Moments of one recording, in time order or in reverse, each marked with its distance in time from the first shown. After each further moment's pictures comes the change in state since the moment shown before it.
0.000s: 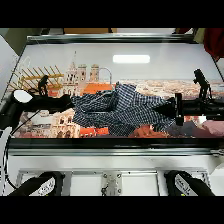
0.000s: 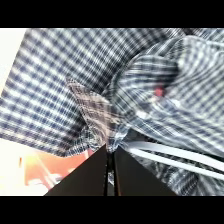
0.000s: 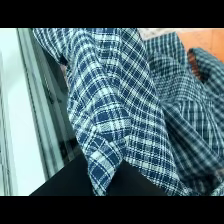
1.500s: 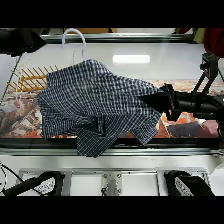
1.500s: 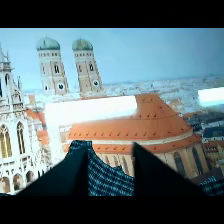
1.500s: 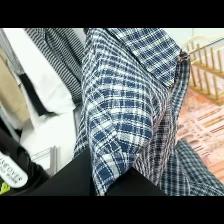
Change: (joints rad) left arm 0.005 -0.127 0.994 0.161 -0.302 0.004; right arm 0.237 0.095 0.001 0.413 -0.175 0.165
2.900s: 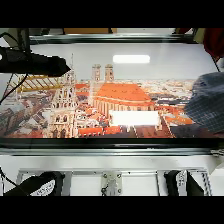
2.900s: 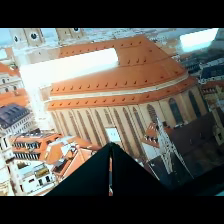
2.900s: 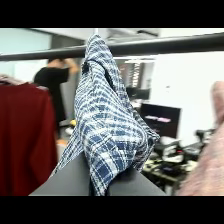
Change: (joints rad) left arm -0.178 0.073 -0.343 0.002 0.092 0.061; right arm -0.942 0.192 0.369 -0.434 -1.218 0.116
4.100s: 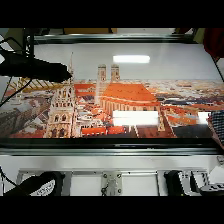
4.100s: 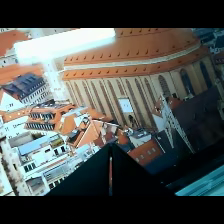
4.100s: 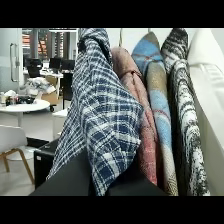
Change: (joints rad) left arm -0.001 0.001 -0.014 -0.004 -0.081 0.014; right arm -0.373 -0.127 0.048 -0.025 0.103 0.063
